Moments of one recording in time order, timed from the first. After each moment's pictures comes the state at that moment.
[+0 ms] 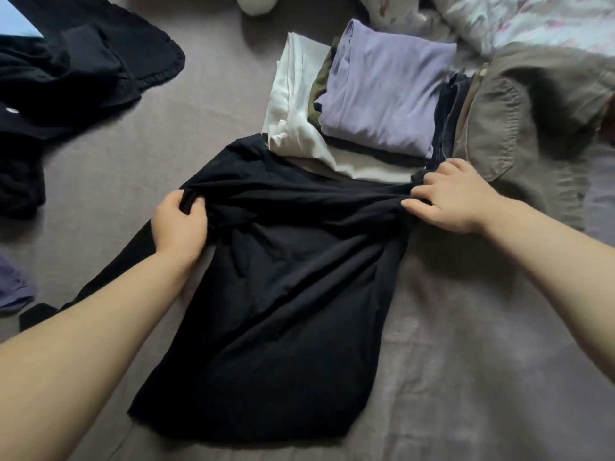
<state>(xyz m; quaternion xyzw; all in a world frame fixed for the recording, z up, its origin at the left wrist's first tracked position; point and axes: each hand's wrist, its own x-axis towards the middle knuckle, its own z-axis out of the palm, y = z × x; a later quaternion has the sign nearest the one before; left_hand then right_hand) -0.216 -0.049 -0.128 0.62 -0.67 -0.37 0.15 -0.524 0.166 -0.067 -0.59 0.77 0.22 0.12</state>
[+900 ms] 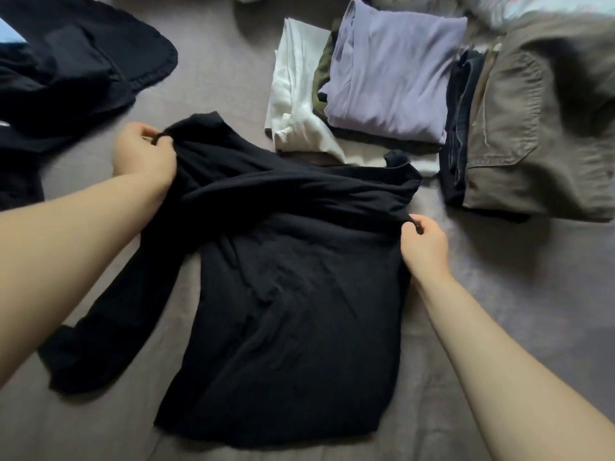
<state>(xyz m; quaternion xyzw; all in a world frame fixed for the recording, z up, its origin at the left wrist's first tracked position) -0.245 -0.153 -0.114 0.64 -0.70 -0.29 0.12 -0.415 0.170 -0.130 0.03 0.91 -0.36 0.19</state>
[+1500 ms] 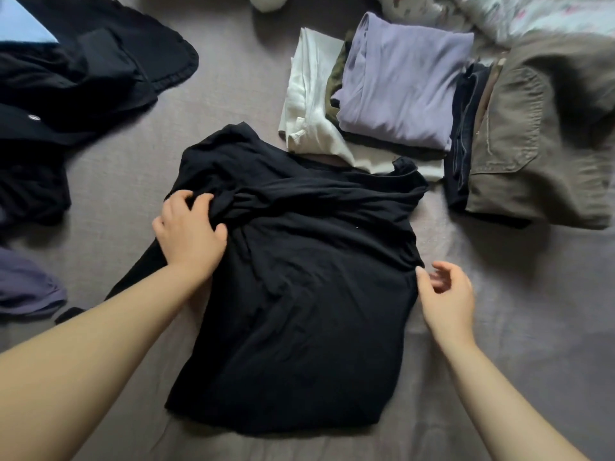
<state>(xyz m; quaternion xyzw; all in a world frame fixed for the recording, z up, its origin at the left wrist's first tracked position) -0.187 -0.057 -0.133 0.52 -0.84 -0.14 0.00 -0.370 0.243 -0.129 -0.01 0.94 -0.32 0.14</state>
